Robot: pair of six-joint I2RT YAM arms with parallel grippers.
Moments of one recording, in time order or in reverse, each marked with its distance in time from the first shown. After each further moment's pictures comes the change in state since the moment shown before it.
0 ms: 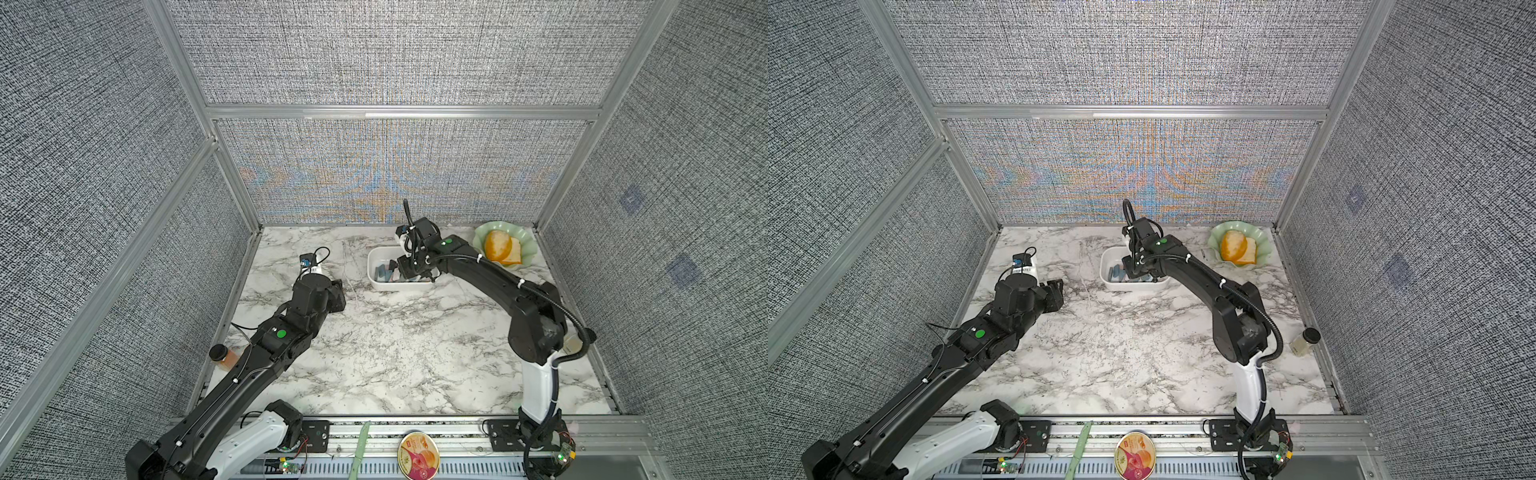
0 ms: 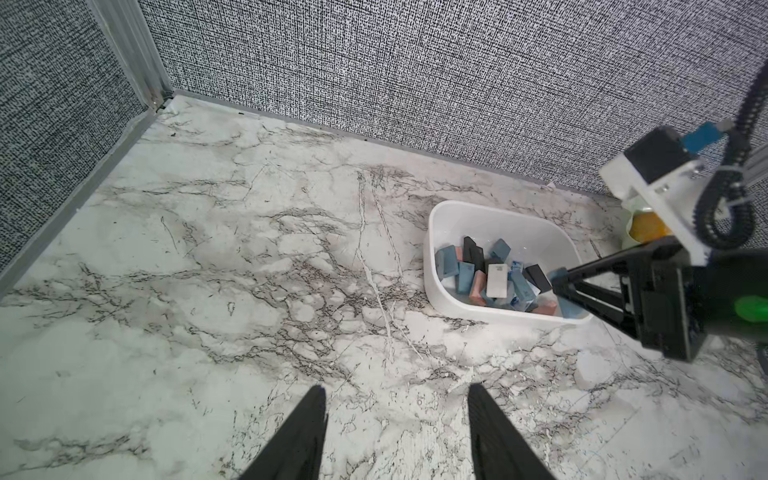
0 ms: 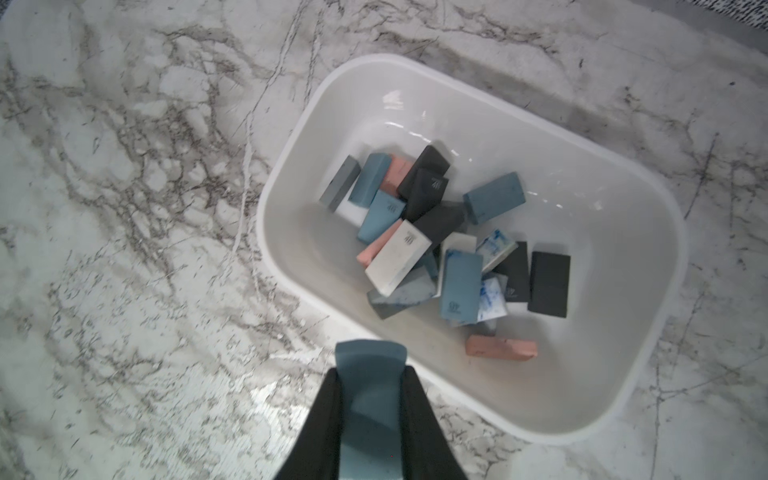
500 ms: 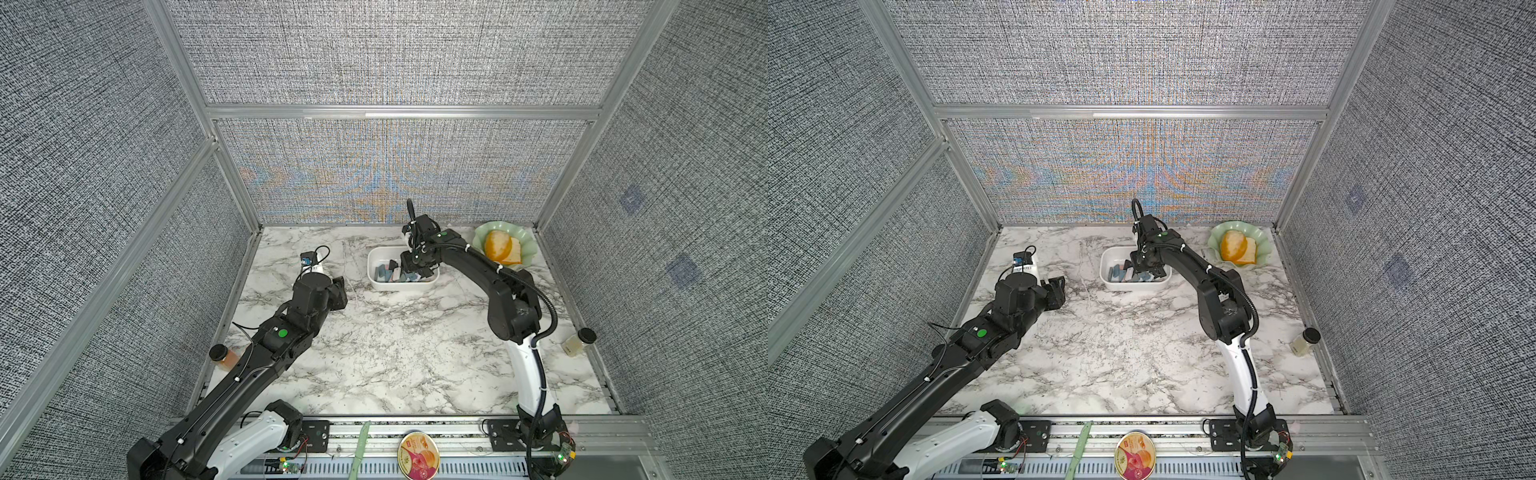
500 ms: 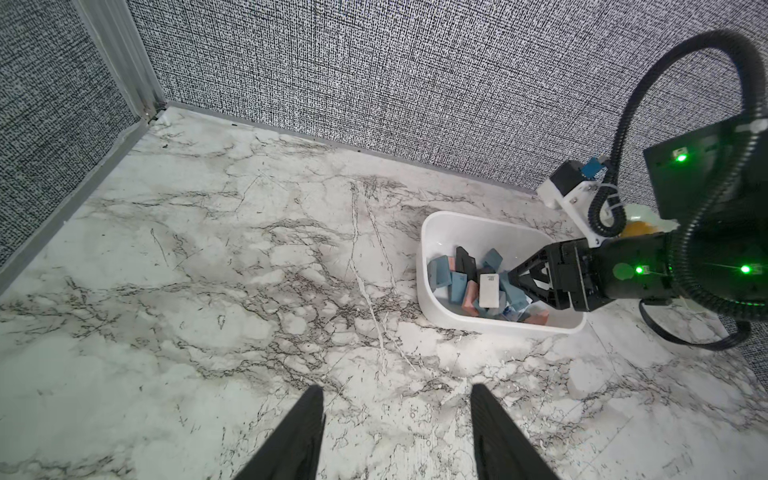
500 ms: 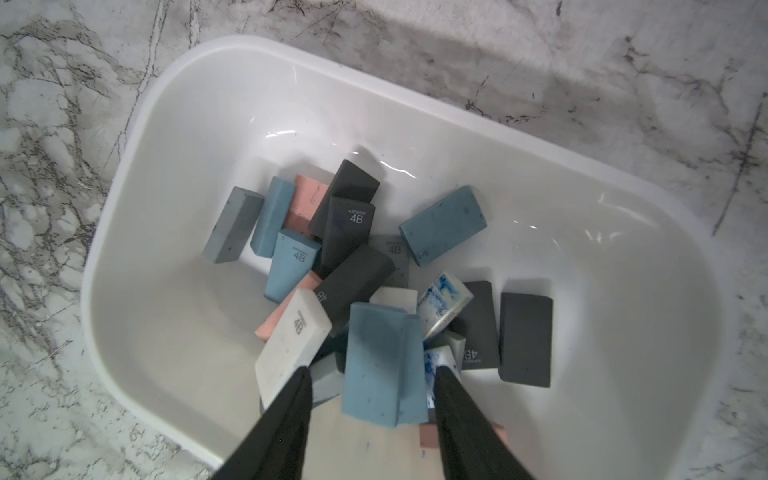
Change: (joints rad) left arm 0.000 0.007 -0.006 0.053 0.007 0.013; right arm -0.087 0.219 0.172 -0.045 -0.026 0.018
